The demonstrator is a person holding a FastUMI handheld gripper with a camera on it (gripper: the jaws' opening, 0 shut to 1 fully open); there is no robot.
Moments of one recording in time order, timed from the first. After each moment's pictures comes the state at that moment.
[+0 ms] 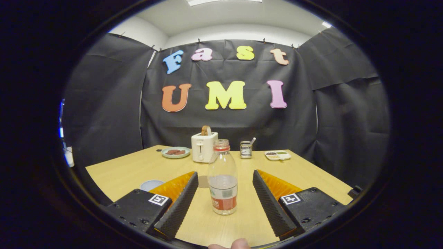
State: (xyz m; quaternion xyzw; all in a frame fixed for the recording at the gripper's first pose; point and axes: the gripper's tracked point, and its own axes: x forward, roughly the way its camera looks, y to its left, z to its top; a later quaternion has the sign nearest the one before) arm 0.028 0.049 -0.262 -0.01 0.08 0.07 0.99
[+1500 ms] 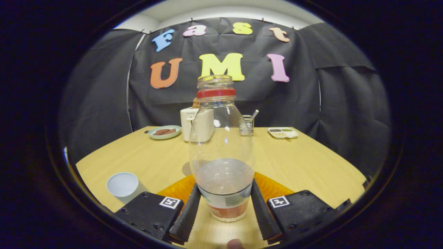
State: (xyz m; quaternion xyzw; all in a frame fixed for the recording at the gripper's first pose) arm 0.105 0.060 -0.324 -0.03 0.17 0.04 0.99
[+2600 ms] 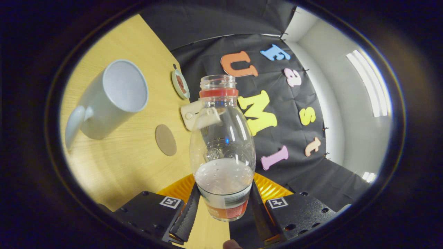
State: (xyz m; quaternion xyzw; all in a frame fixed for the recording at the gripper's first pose) arm 0.095 0.067 -0.287 -0.60 0.02 0.00 0.80
